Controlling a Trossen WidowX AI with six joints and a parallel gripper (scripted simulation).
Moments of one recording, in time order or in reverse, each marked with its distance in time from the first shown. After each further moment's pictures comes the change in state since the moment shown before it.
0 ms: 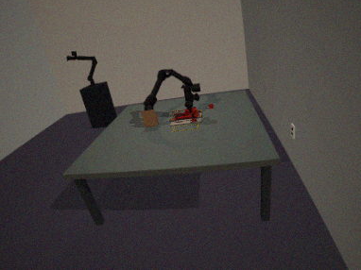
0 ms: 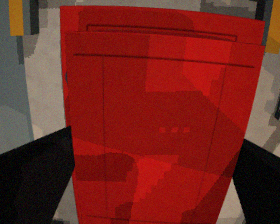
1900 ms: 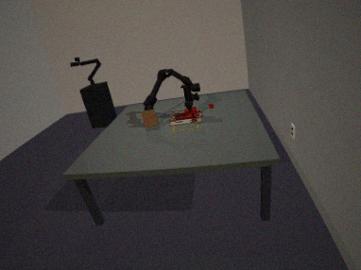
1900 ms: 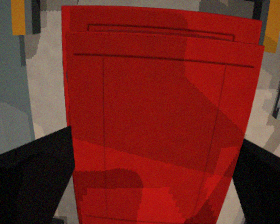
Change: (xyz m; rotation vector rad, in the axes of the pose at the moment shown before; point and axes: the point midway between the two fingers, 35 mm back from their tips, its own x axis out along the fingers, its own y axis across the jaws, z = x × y) arm -0.003 -0.001 0.000 -0.002 -0.007 0.003
